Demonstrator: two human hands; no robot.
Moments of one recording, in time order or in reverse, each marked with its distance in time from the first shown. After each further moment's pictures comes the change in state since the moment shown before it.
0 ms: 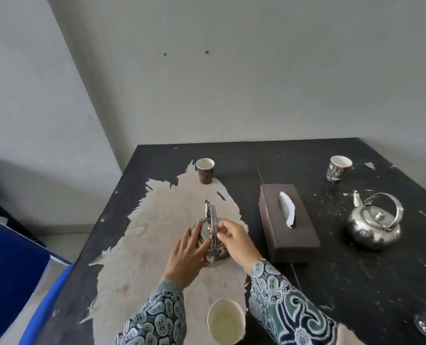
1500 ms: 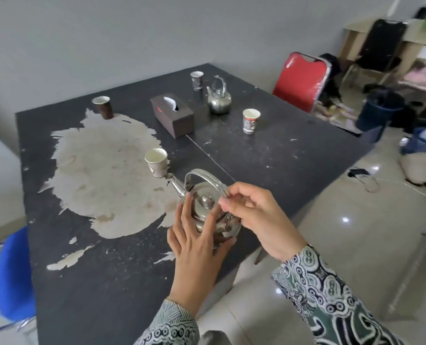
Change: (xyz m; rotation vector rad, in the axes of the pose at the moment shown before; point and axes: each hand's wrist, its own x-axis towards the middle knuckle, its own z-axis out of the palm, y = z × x) left_hand -0.458 0.154 -0.037 -0.545 0.285 0.360; right_hand -0.529 -0.092 0.089 0.338 0.469 0.013
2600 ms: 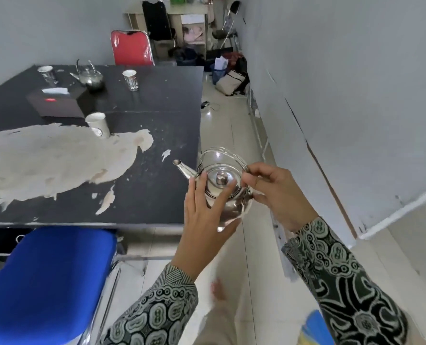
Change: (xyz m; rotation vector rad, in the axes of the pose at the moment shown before) left_hand -0.256 -0.270 -0.250 -0.371 -0.481 0.939; right_hand -0.280 -0.017 0.480 0.029 1.086 0.052
